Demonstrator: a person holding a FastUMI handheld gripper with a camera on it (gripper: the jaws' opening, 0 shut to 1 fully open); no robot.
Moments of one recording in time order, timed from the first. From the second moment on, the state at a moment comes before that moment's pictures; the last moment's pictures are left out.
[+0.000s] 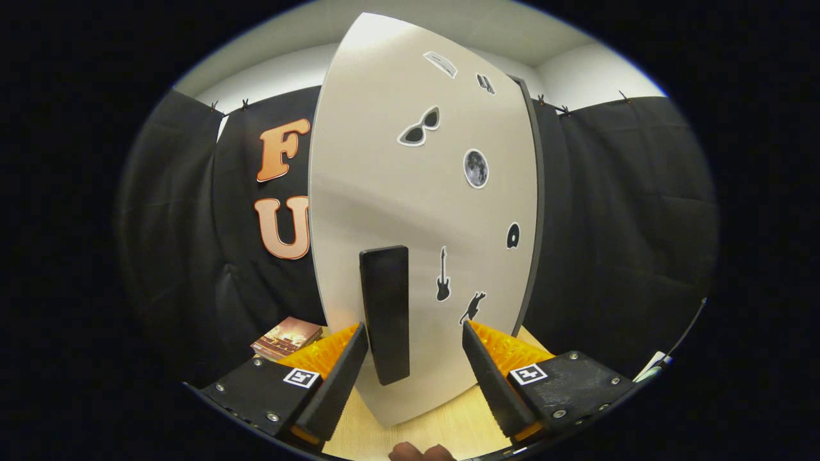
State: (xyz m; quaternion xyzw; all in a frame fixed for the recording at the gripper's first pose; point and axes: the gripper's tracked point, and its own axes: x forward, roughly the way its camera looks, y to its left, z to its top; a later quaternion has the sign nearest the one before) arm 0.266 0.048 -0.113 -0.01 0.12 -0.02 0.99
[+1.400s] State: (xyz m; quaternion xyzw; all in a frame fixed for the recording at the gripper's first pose) arm 0.369 0.093 -0.126 0.00 0.11 0.04 0.99
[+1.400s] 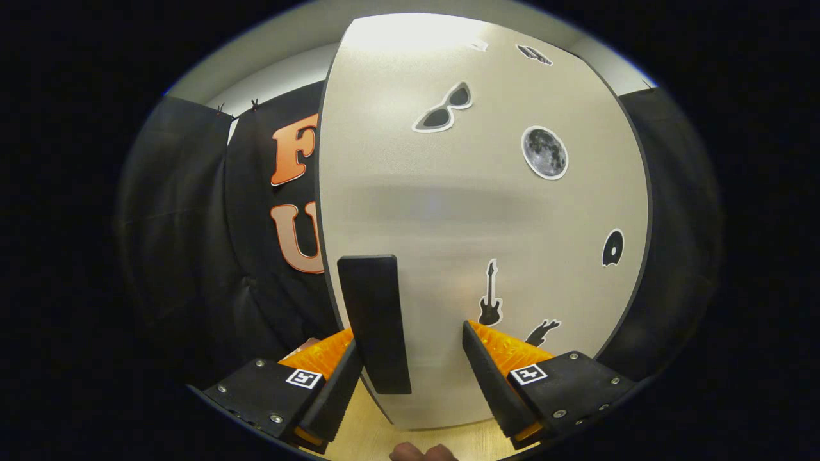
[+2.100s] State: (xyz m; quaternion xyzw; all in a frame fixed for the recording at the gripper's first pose) arm 0.372 0.093 -0.136 0.01 0.13 0.01 0.99
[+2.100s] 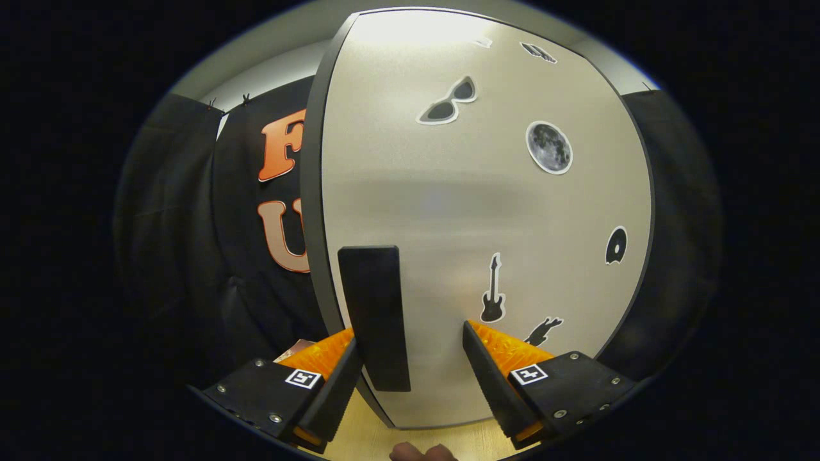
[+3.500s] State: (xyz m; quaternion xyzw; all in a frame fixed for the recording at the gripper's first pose) arm 0.140 0.014 -0.039 0.00 0.09 0.01 1.00
